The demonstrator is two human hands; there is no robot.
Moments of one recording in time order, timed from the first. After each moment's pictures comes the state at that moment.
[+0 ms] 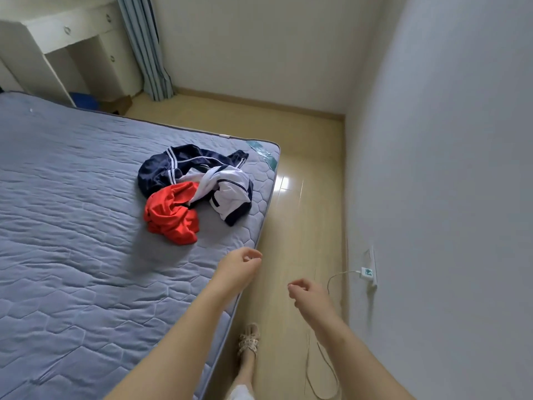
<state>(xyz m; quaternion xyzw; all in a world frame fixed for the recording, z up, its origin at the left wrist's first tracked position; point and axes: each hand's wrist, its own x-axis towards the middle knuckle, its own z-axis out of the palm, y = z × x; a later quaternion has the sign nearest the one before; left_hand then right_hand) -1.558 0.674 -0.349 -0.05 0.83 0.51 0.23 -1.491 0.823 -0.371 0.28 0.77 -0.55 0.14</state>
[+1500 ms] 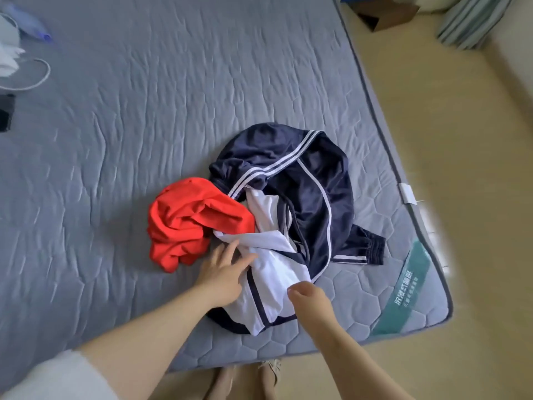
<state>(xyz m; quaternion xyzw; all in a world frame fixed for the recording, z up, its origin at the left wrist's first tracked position) -2.095 0.655 -0.557 -0.42 0.83 0.28 0.25 -2.227 0.785 -0.526 -0.13 0.81 -0.23 0.52</state>
